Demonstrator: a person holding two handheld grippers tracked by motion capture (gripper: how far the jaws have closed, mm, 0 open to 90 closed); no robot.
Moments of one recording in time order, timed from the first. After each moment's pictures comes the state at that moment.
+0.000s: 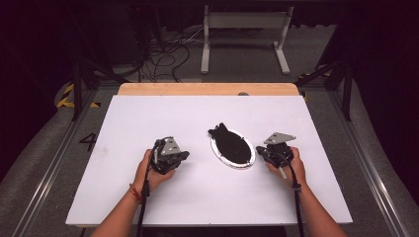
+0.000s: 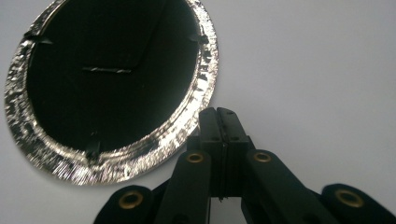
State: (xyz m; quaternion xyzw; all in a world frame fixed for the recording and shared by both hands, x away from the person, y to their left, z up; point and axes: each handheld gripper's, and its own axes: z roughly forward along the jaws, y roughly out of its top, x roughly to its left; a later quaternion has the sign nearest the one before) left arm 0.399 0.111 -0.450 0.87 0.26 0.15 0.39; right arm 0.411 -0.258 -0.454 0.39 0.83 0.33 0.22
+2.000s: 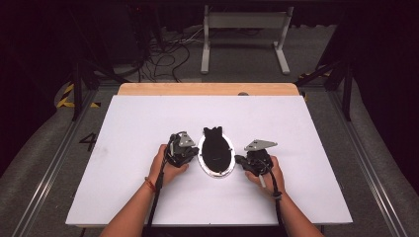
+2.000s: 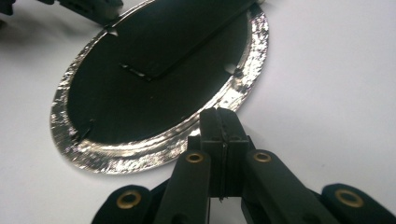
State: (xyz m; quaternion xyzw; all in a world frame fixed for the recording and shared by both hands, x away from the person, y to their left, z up) left arm 0.427 0.083 -0.462 0.87 0.30 0.13 0.37; right arm 0.387 -0.199 -0.460 0.40 0.82 0.38 0.15
